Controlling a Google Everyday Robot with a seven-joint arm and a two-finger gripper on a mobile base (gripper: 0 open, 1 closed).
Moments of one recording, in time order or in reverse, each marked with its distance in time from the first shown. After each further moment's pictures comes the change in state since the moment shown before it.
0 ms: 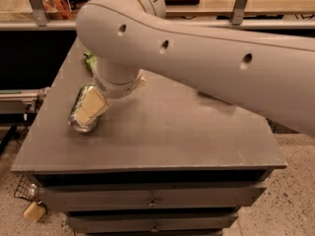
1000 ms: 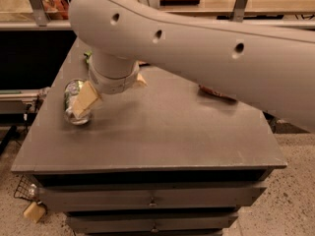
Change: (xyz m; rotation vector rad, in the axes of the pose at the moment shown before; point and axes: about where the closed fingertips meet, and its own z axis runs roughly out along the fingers) arm -0.009 0.008 -0.005 -0.017 0.026 0.179
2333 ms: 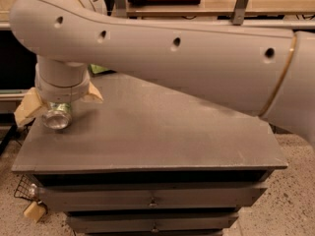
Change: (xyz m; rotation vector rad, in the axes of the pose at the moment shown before) arm -0.034 0.106 0.019 -0.179 0.004 0.073
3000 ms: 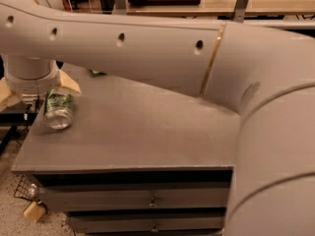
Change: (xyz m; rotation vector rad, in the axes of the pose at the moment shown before) arm -0.054 0.036 0.022 0.044 -0.049 0.076
